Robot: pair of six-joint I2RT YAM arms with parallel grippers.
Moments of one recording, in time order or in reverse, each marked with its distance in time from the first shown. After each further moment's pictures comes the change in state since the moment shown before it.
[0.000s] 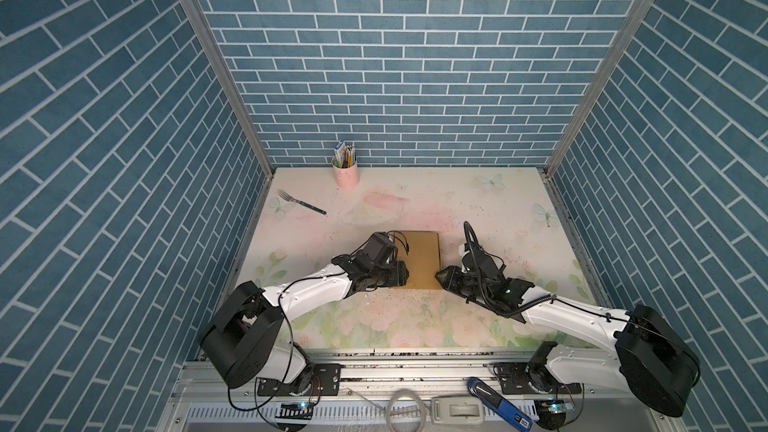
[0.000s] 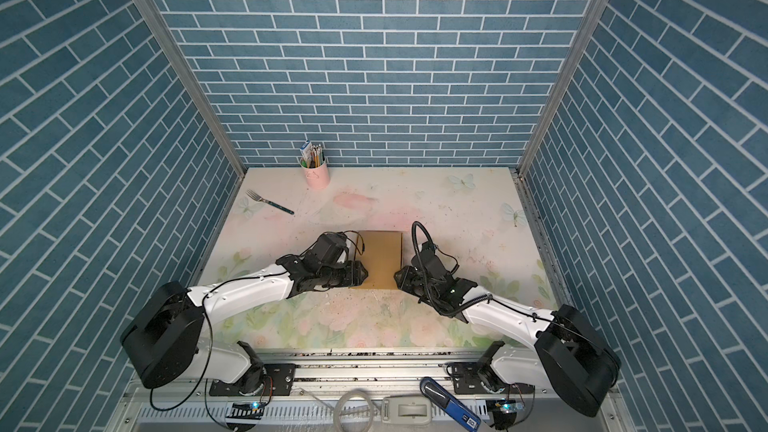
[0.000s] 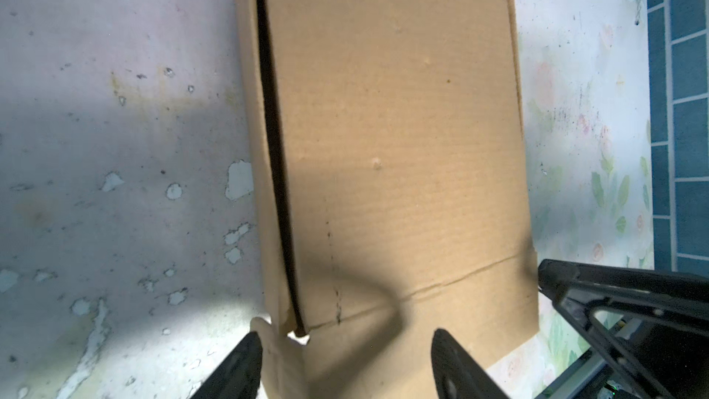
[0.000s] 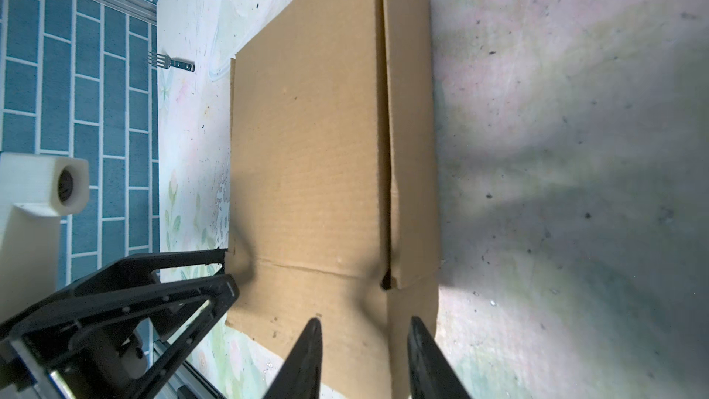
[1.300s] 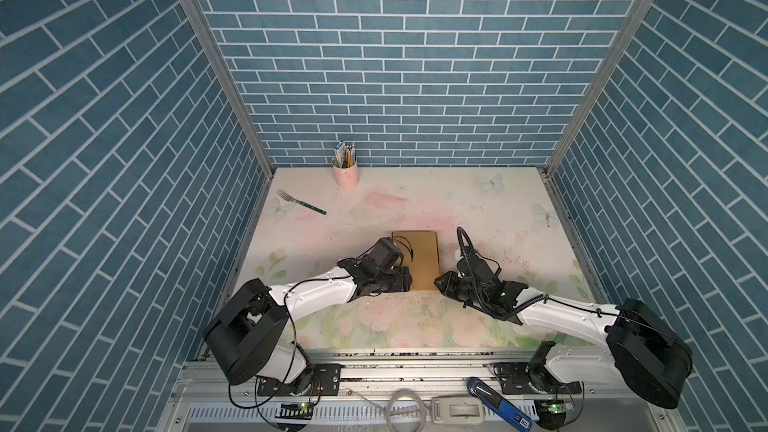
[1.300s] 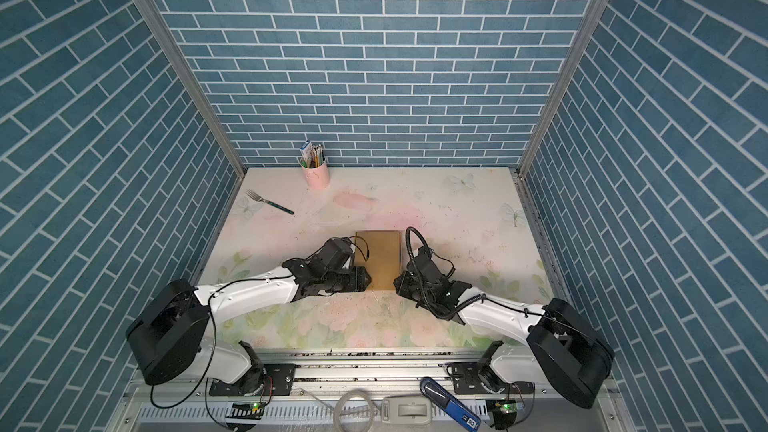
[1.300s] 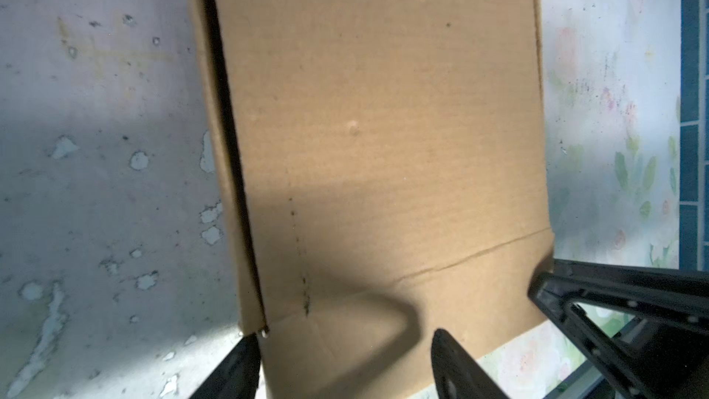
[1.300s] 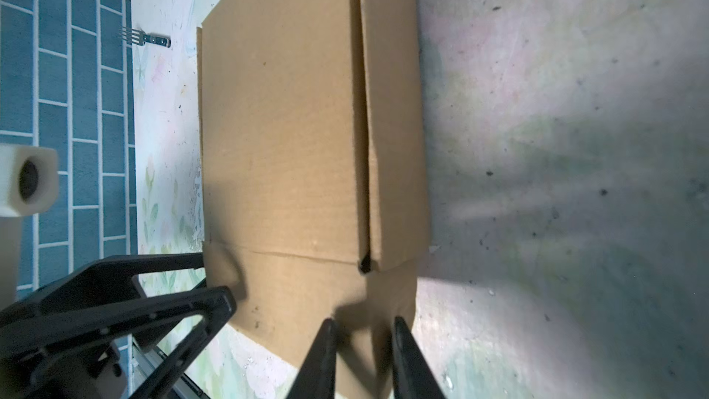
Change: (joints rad) left arm -0.055 0.037 -0.002 0.004 -0.027 -0.028; right arm 0.040 0.047 -0.017 0.034 0.018 0.008
